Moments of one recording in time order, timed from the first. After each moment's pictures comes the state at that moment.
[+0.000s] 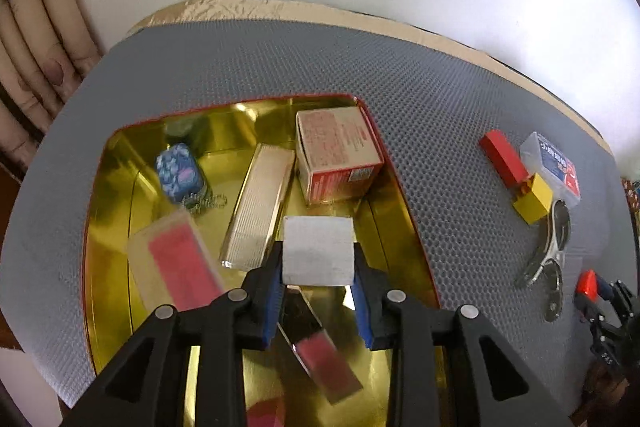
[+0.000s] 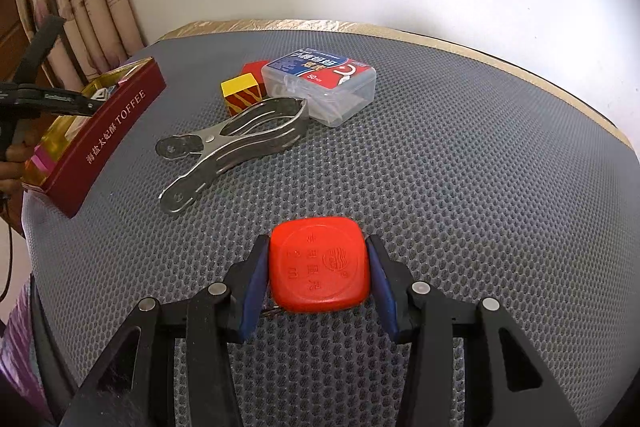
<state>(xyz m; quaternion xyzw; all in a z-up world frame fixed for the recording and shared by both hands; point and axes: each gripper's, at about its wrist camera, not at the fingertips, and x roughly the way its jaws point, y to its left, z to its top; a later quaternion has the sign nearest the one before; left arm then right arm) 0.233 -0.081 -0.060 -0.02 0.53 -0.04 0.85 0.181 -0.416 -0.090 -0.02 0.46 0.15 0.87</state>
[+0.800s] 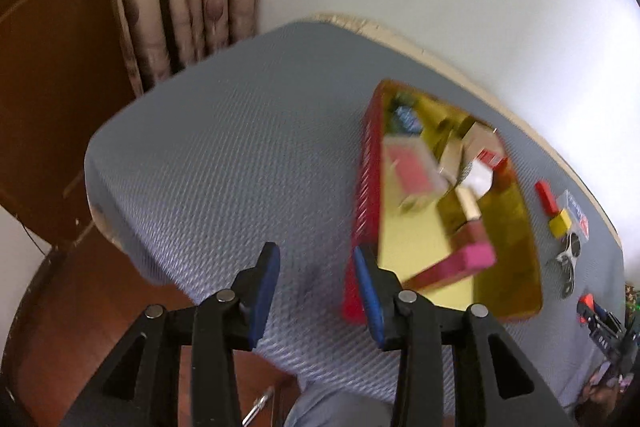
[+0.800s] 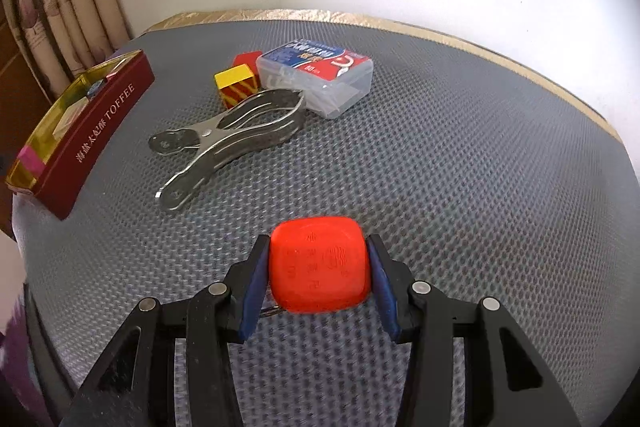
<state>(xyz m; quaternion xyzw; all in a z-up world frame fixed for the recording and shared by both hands) 0.064 0.069 -0.037 -0.16 0.46 0.12 0.87 0.183 -0.400 -0.087 -0.03 0.49 0.12 0.86</state>
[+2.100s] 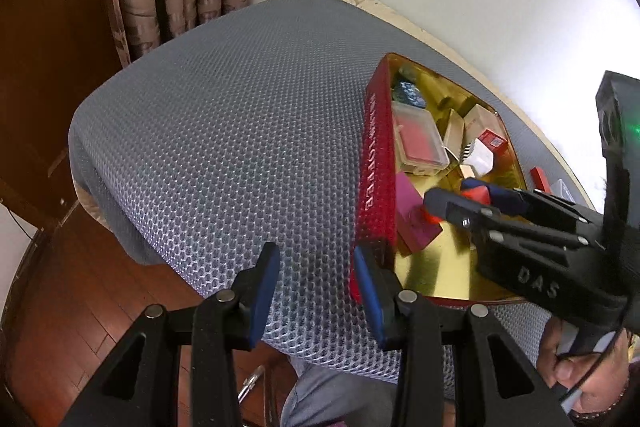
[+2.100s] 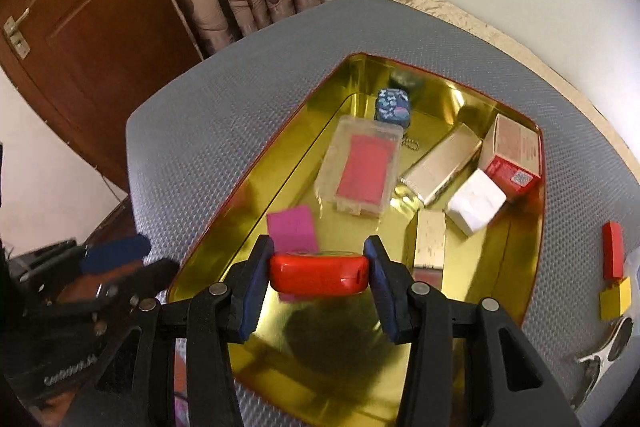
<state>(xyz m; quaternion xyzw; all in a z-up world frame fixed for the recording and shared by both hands) 0.061 0.068 -0.051 -0.19 0.49 0.09 0.85 0.218 -0.052 -0.051 -0.11 0.51 0.35 0.78</state>
